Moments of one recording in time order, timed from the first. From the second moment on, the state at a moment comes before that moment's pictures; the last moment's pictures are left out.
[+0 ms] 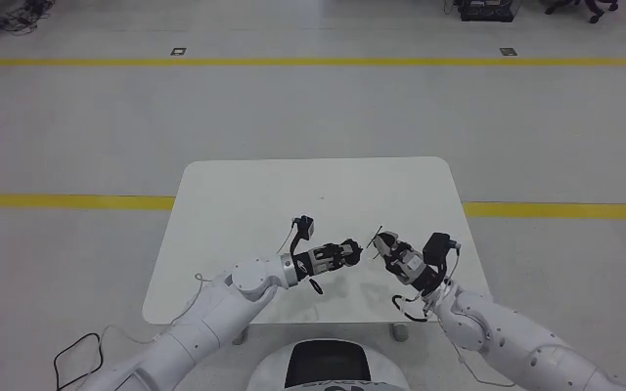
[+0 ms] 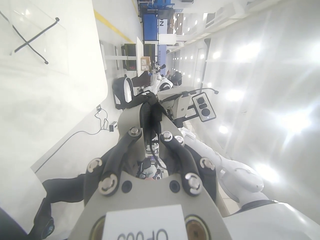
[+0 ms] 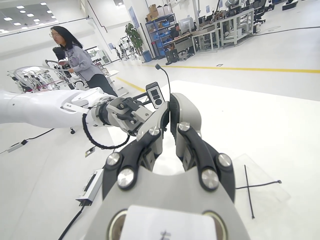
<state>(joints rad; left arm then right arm) 1.20 -1.23 -0.70 -1.22 -0.54 -0.34 -0.65 -1.36 -0.72 0.58 -1.57 -0.66 -0.31 -0.64</state>
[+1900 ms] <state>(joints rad) 1.21 -1.25 -0.73 -1.20 -0.53 -0.34 -0.68 -1.45 -0.80 0.73 -1.55 -0.75 -0.34 -0.53</state>
